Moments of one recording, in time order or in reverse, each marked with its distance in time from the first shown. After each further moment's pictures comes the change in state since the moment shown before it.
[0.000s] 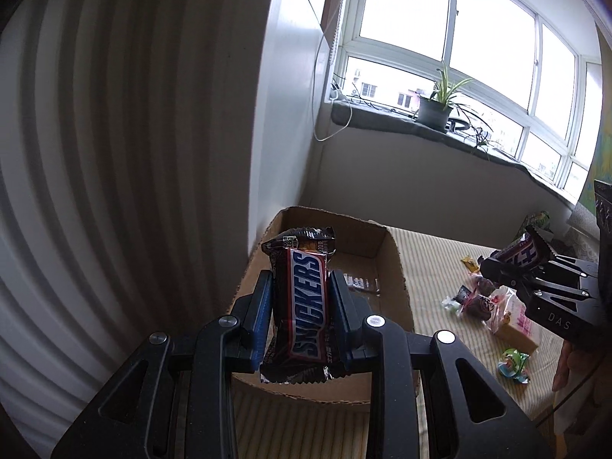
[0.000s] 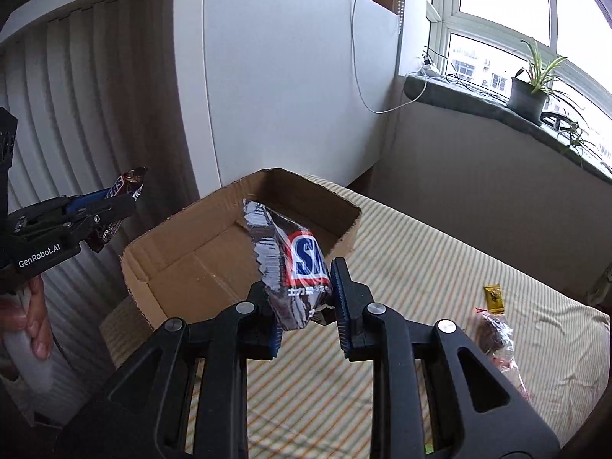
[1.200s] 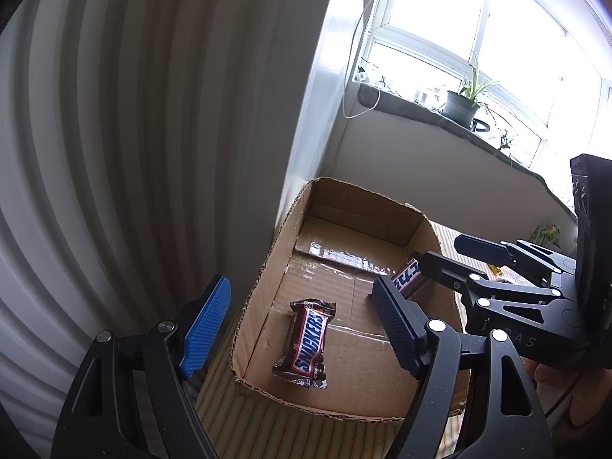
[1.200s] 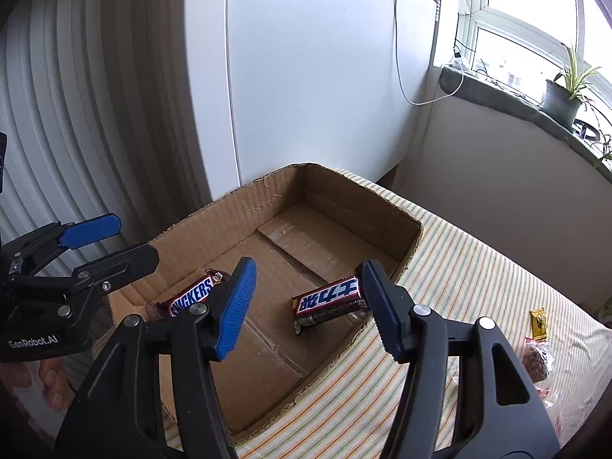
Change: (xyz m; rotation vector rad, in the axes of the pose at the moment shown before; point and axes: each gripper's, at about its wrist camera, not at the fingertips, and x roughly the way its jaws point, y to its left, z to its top) left arm 0.046 0.024 -0.015 -0.099 0.061 0.003; right arm 0.065 0.029 0.017 -0.039 0.050 0.028
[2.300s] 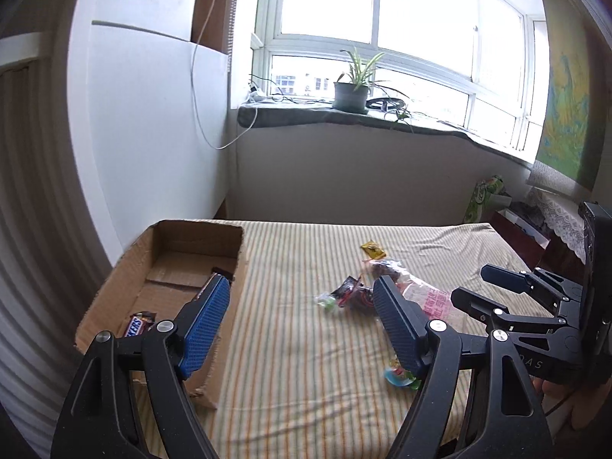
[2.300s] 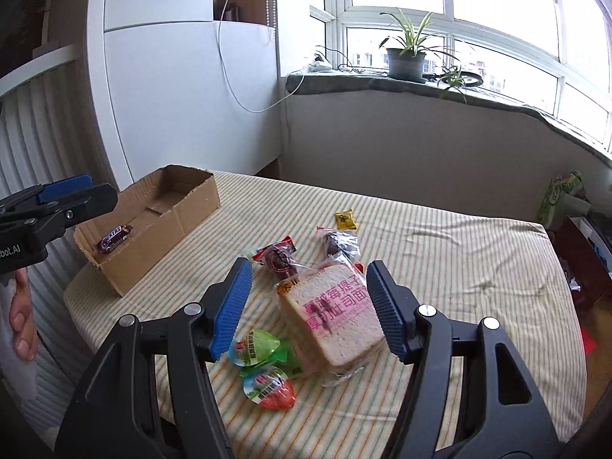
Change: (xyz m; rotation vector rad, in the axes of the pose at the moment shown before) left arm -0.051 -0.207 -0.015 0.278 -0.053 -0.129; right arm -0.200 -0.164 -0.146 0.272 -0.117 -0.229
